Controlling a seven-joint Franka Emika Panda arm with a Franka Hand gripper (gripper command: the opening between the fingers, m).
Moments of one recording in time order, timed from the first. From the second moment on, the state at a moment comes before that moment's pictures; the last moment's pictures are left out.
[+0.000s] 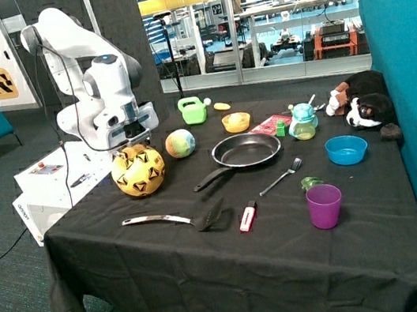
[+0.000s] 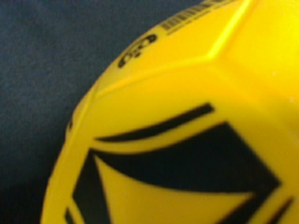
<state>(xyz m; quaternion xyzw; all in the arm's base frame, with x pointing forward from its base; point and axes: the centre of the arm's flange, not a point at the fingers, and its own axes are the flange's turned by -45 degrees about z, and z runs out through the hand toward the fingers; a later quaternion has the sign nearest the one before) 0.421 -0.250 0.405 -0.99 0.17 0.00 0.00</state>
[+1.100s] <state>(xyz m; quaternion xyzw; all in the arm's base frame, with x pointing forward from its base) 0.418 -0.252 0.394 -0.99 0.16 0.00 0.00</state>
